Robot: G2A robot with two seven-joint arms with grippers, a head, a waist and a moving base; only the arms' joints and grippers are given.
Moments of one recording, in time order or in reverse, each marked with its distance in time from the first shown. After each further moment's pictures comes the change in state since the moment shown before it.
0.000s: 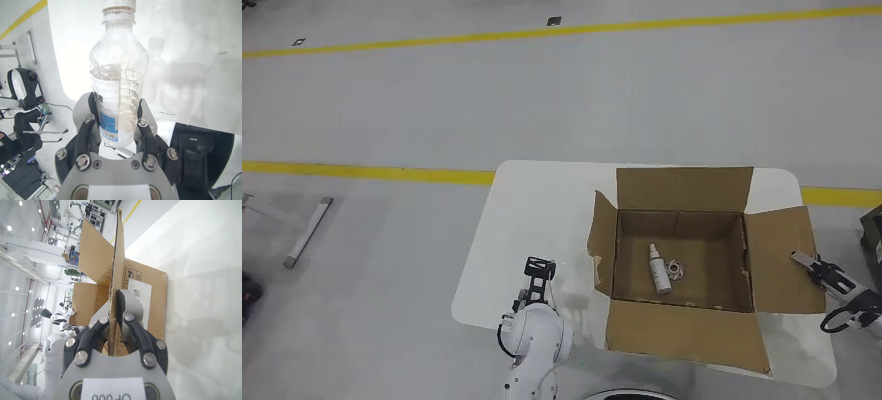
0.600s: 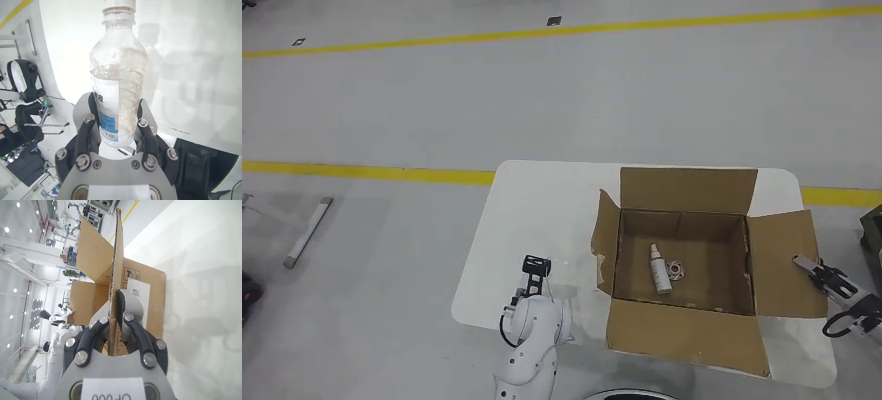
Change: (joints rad) left arm -0.109 -0.004 -0.027 0.237 0.009 0.045 0.048; right arm -0.029 0.000 0.006 -0.009 -0.003 0.000 -0.013
